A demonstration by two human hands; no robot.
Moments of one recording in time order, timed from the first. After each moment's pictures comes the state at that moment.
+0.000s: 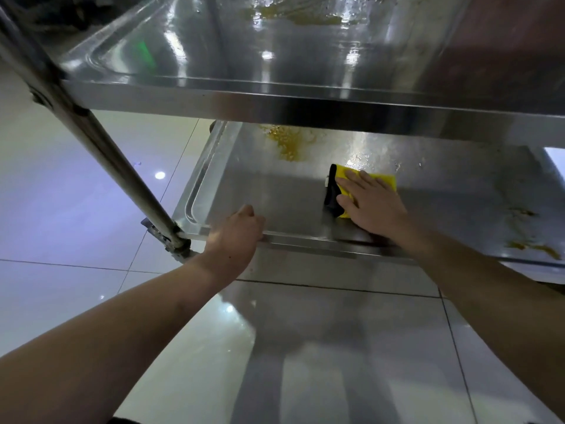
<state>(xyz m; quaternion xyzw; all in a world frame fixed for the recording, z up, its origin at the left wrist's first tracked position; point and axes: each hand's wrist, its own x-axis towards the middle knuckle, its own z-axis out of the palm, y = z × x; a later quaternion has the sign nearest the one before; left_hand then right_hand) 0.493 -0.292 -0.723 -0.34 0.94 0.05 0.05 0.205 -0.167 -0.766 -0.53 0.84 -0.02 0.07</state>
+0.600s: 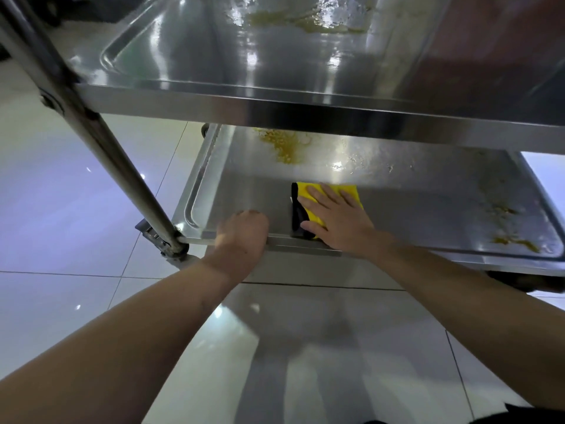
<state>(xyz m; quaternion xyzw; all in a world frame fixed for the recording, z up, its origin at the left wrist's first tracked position) 0.480 -0.301 -0.723 -0.36 0.93 0.04 0.10 0.275 -0.180 -0.772 -0.60 0.80 0.03 0.06</state>
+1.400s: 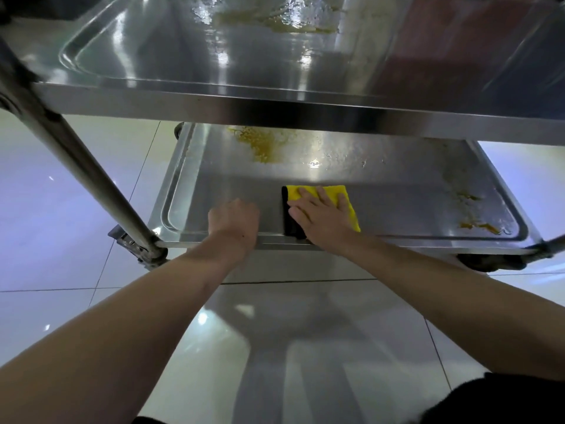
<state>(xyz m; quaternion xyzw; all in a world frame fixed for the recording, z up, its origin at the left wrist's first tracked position) 0.458 -0.290 -0.700 -0.33 0.93 -0.07 0.12 0.294 -0.172 -0.763 -0.48 0.87 -0.07 0.14</state>
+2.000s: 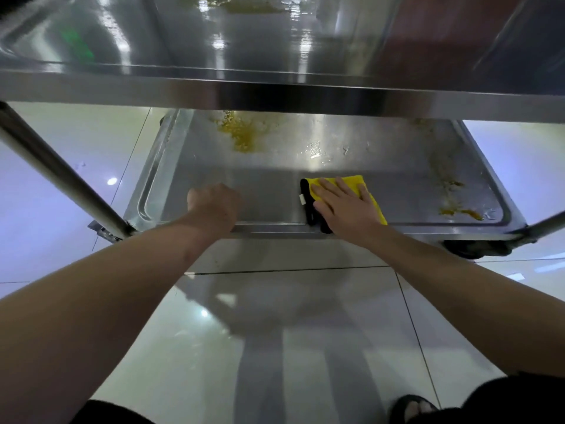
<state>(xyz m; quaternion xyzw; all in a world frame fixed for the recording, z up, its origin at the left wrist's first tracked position) 0.436 -0.281 -0.696 -0.34 0.92 -0.13 0.17 0.230 -0.096 -0.773 -0.47 0.88 -0.01 0.10</state>
